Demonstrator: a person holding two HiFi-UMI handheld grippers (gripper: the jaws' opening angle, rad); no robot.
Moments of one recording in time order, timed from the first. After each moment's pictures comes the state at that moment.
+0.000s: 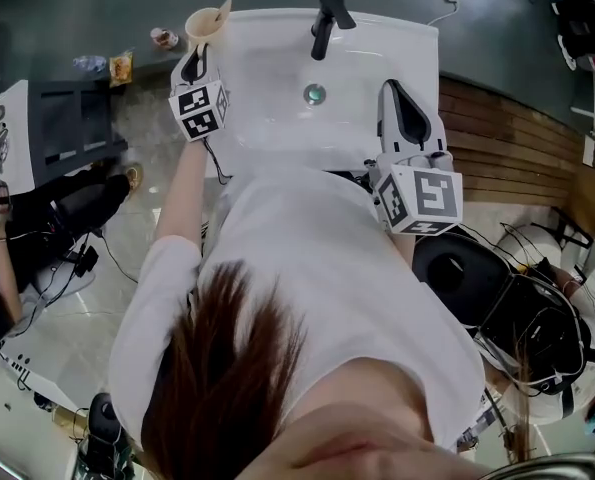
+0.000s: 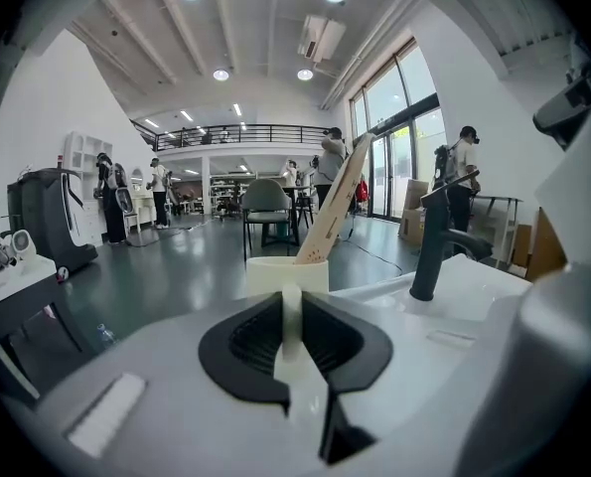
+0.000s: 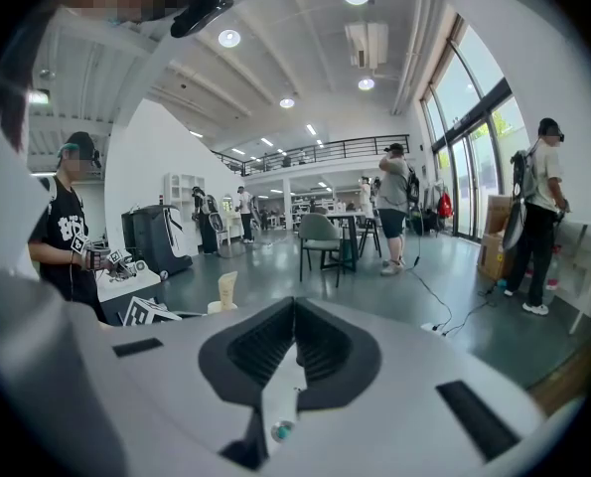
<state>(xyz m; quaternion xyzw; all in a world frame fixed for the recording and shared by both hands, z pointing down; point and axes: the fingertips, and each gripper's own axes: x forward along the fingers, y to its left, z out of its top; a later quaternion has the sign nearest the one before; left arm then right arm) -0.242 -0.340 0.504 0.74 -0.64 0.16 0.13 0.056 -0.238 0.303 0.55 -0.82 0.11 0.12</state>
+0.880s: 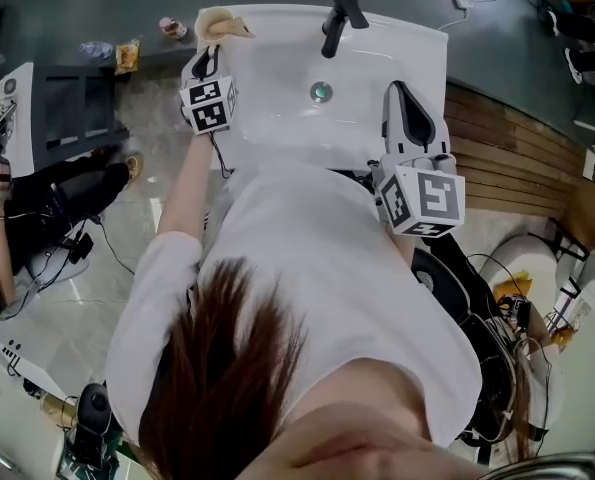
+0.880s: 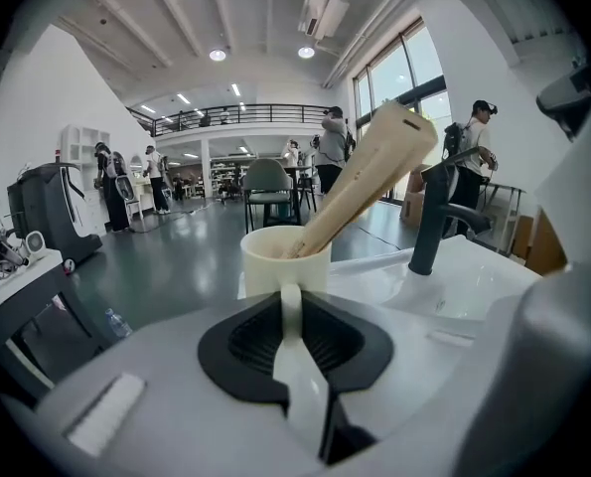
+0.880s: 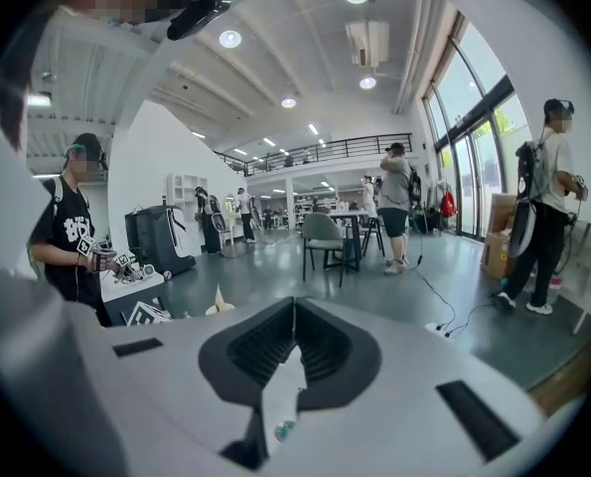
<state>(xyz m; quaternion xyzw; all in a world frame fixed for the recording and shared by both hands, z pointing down) -0.246 -0.321 0.526 0.72 -0.64 0.20 0.16 0.048 -0.233 0.299 0.54 -0.82 0.11 0.12</state>
